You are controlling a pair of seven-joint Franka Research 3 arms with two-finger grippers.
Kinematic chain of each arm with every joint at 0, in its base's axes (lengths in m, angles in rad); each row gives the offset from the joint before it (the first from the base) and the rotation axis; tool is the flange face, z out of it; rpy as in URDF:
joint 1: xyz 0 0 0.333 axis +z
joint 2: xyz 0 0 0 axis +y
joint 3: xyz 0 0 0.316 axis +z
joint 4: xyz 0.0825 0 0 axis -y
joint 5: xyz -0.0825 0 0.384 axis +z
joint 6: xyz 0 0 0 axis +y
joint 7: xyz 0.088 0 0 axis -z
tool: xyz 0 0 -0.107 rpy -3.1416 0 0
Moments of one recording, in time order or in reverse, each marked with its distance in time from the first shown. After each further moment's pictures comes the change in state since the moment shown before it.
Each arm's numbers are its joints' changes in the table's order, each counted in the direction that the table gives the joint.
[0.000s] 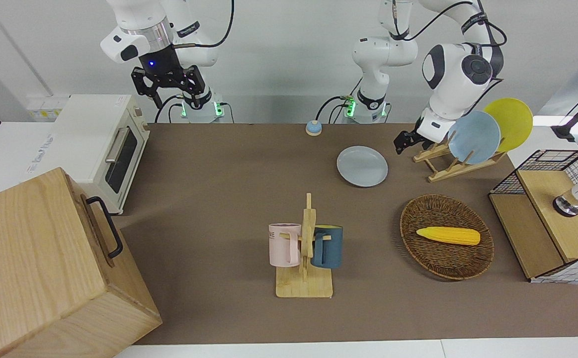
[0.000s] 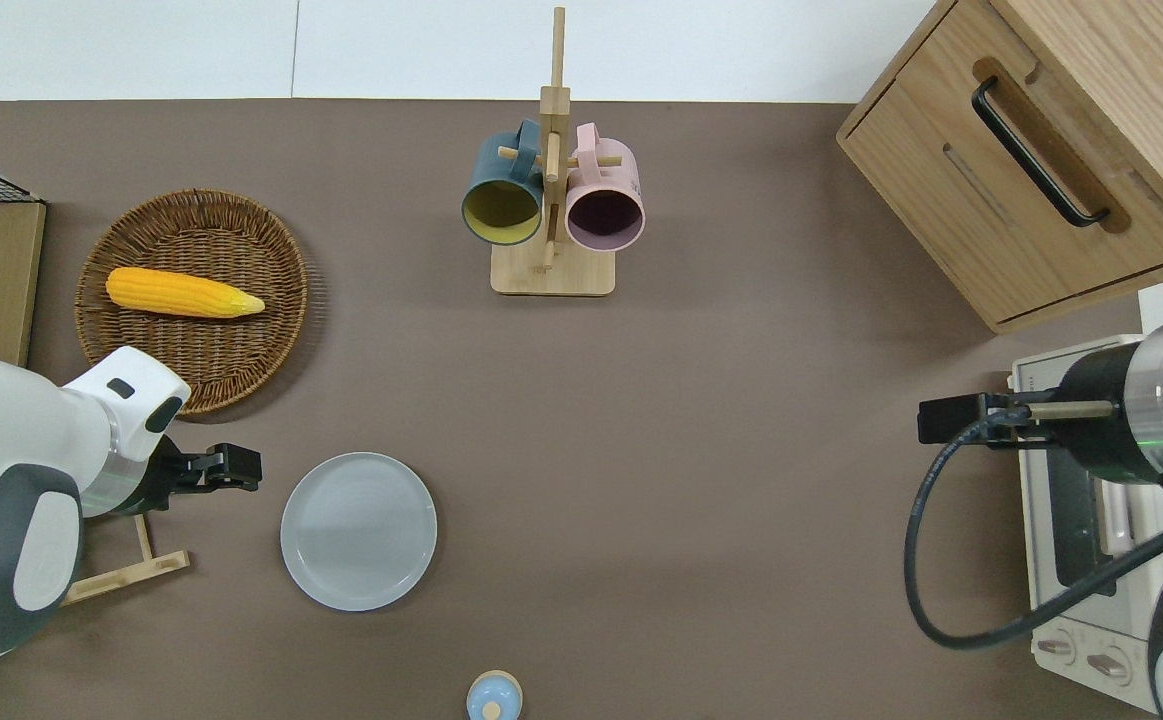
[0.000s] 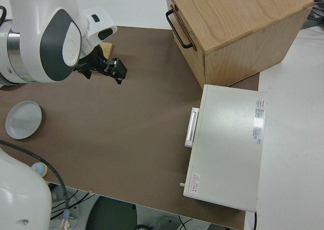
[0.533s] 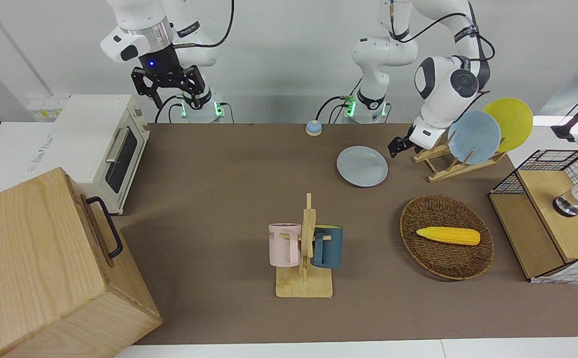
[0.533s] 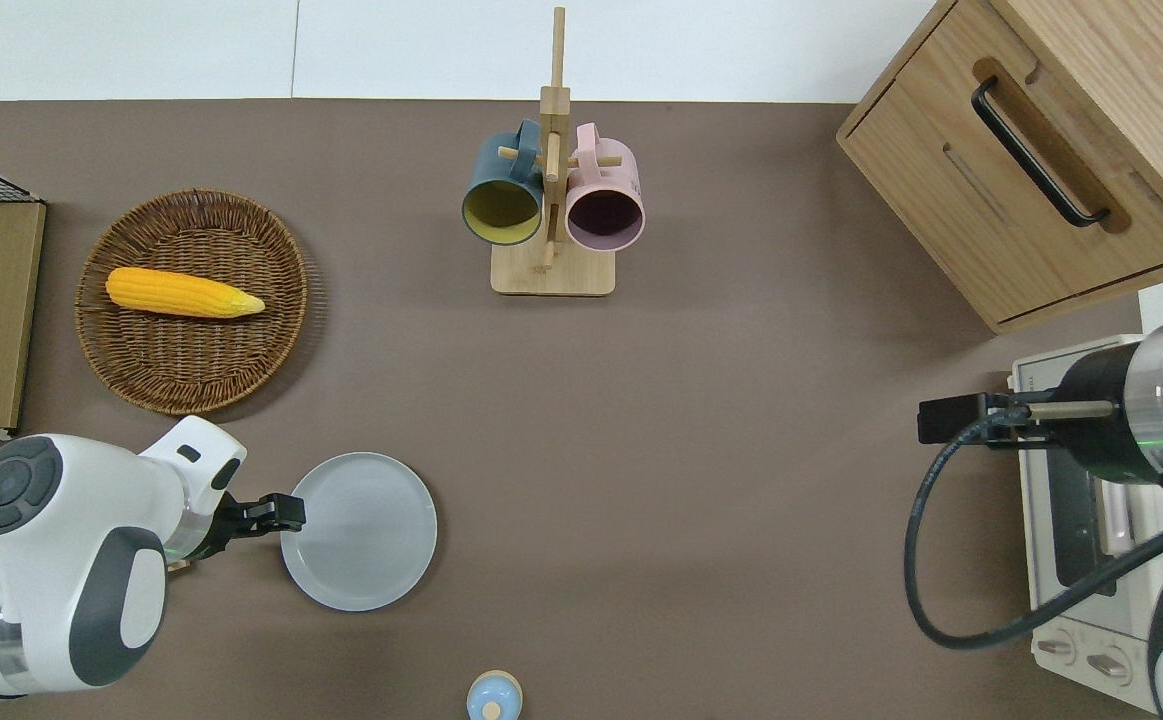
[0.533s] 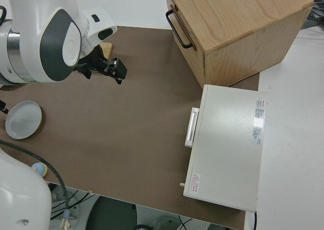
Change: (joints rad) left arm -0.004 -0.009 -0.007 -0.285 -0.052 -0.264 0.001; right arm 0.000 0.000 0.000 0.000 0.000 0.000 0.000
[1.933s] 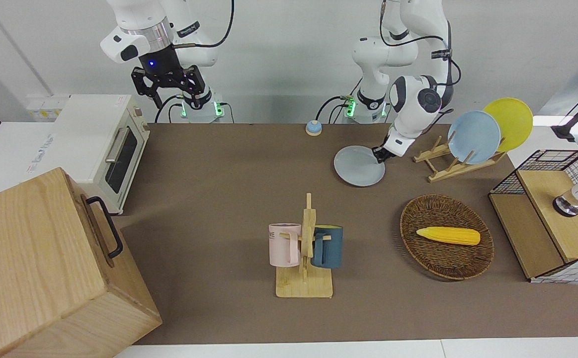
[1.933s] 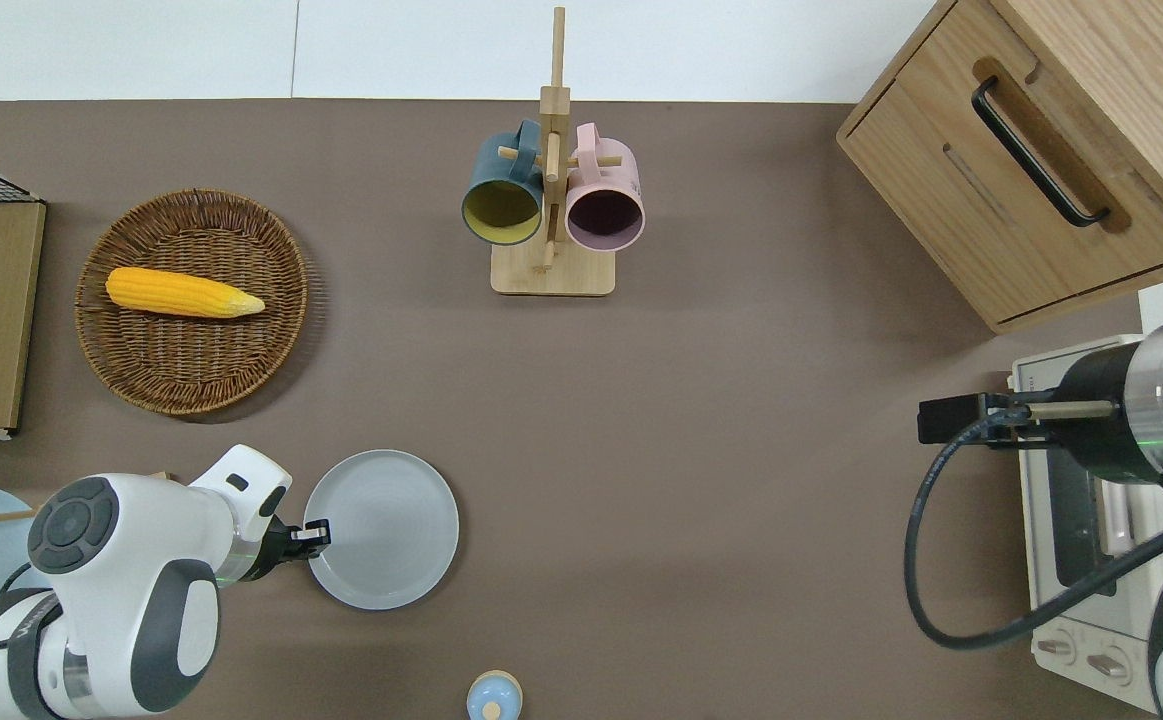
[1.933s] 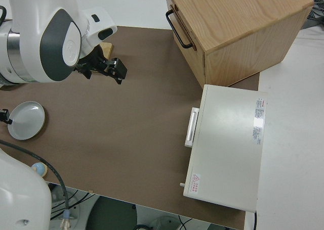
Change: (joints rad) left arm -0.049 -0.014 -0.032 -0.105 -0.110 -0.116 0.002; right arm 0.000 0.000 0.000 0.000 0.000 0.000 0.000
